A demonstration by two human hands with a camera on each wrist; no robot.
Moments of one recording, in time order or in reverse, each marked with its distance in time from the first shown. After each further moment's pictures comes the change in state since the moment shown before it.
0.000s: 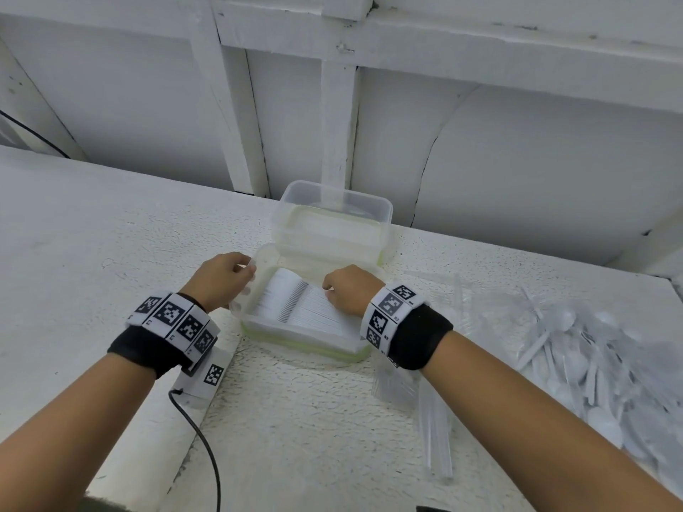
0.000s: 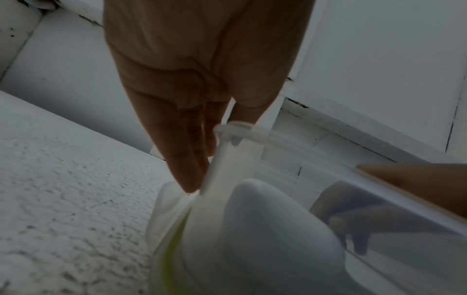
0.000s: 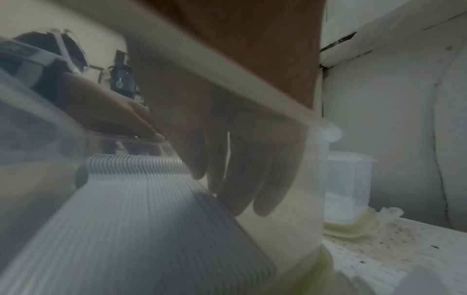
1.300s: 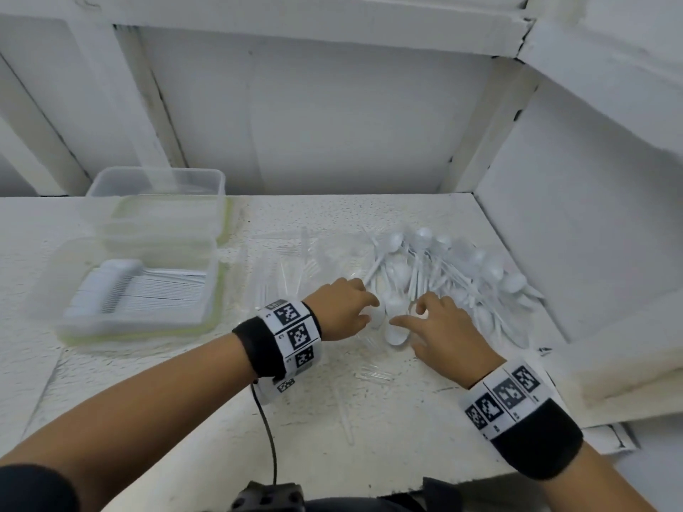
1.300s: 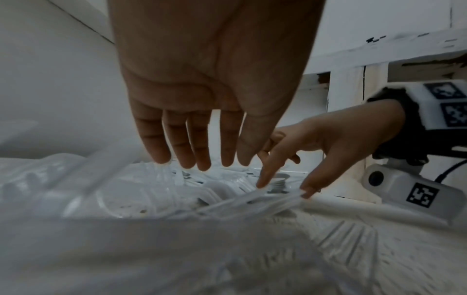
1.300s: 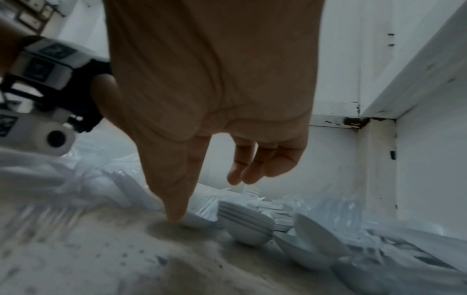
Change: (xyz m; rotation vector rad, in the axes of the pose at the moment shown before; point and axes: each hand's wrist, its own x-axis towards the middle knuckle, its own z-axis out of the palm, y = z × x) left_hand -0.121 0.189 0.248 0.682 -0.591 0.921; right_hand -0.317 0.172 0.065 -0.205 0.332 0.366
